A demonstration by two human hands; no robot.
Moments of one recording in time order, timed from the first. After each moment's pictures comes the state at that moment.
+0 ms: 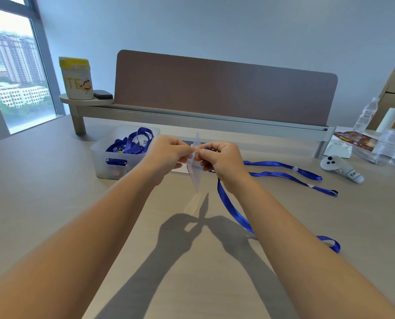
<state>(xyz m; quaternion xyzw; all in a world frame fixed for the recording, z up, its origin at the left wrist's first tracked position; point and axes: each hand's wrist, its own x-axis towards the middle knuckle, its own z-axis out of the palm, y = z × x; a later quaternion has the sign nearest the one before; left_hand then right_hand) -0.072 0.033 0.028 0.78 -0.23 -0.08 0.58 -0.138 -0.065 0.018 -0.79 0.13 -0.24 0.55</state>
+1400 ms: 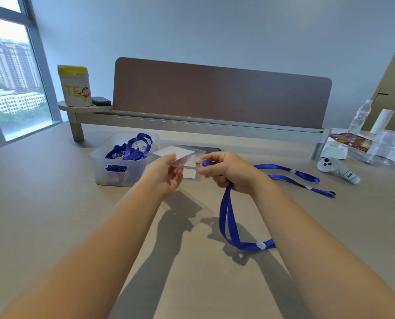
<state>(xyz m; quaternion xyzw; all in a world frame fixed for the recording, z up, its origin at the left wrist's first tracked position) -0.063 0.036 0.007 0.49 0.03 -0.33 0.81 -0.149 -0.089 0.025 -0.81 0.12 -0.04 0.57</state>
